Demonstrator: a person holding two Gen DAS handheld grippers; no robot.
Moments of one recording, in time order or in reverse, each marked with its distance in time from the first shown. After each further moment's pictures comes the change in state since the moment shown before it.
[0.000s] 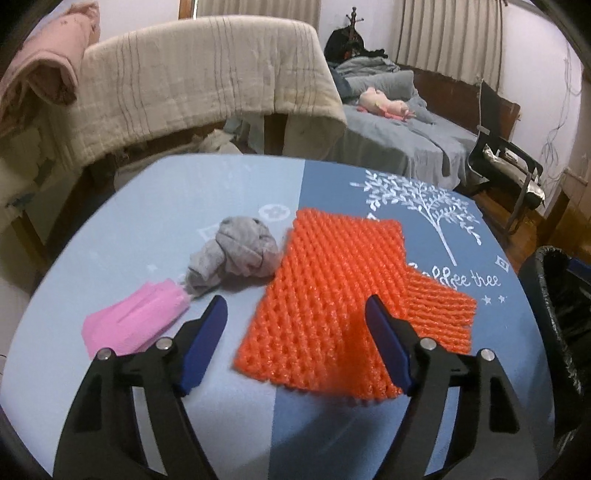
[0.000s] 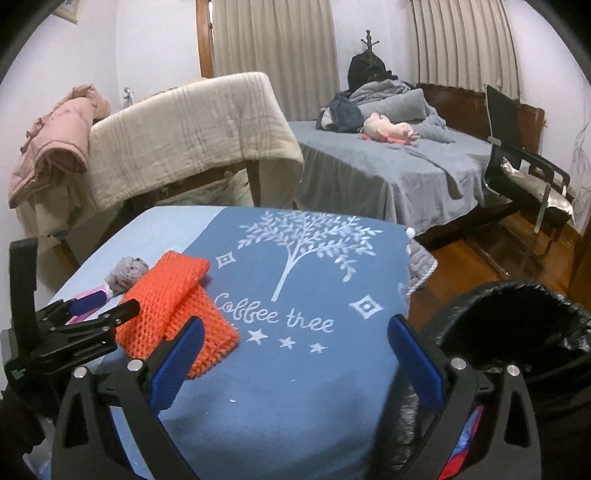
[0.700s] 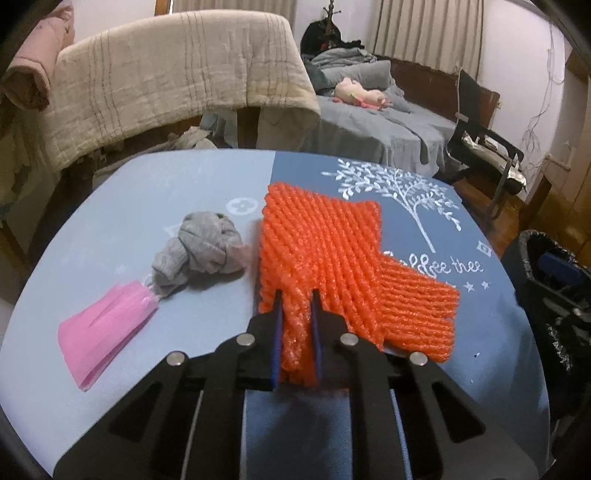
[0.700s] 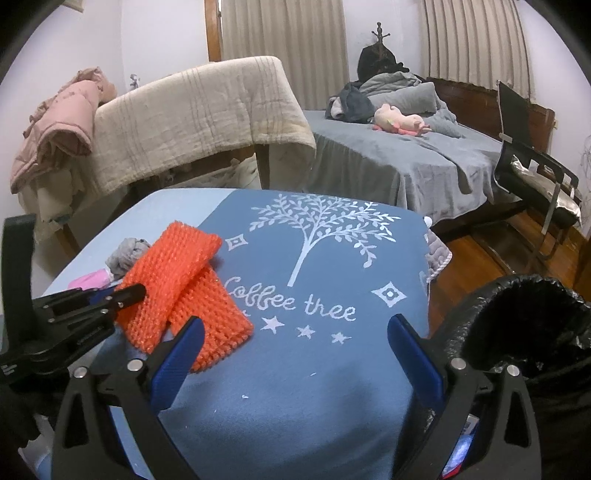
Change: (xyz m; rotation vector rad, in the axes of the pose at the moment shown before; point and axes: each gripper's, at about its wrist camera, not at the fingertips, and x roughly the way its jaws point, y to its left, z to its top) left arm -0.001 -0.012 -0.003 0.046 -0.003 -0.068; right arm 0.015 0.015 -0.010 -0.027 0.039 0.012
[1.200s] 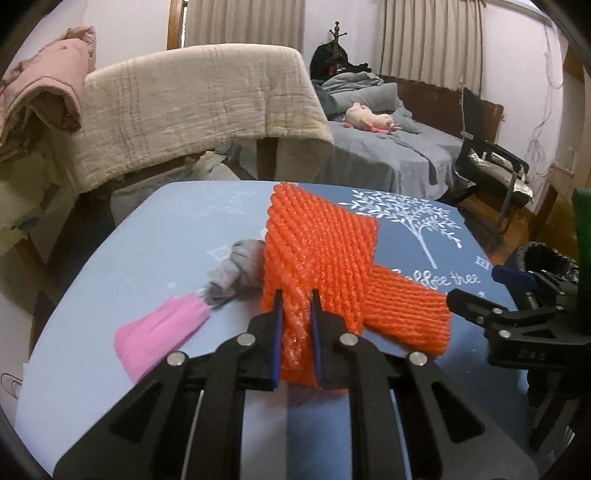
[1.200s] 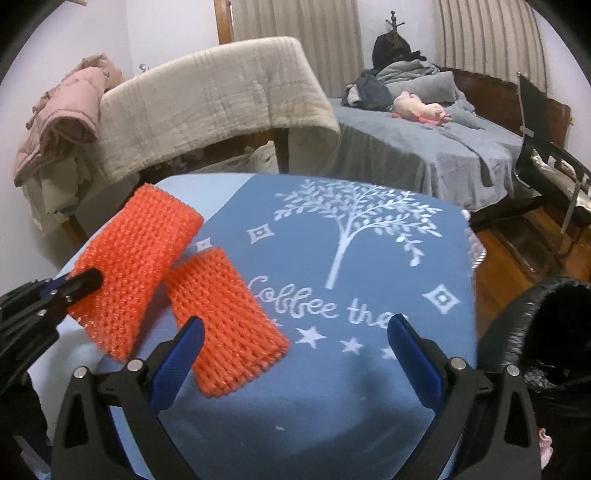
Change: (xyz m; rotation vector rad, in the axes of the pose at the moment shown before) left arm -0.040 0.011 0.000 0.008 -0.082 0.066; right arm 0.043 0.026 0.003 -0.021 0.053 0.056
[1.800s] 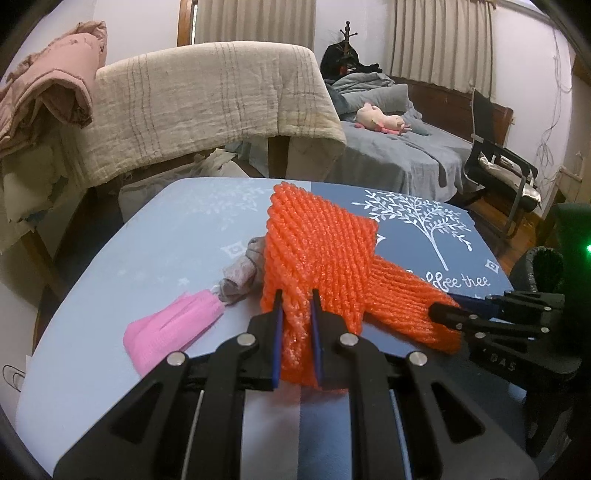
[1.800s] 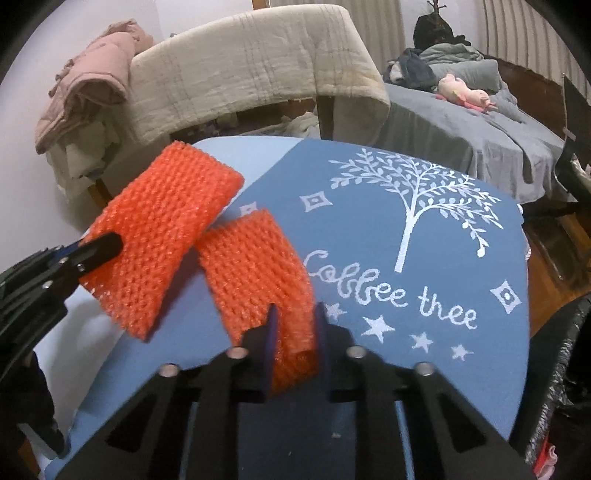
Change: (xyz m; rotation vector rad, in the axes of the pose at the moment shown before) left arm -0.003 0.004 -0.001 -0.019 -0.003 0.027; right arm 0.020 0.026 -0.002 -0.074 0.113 0.121
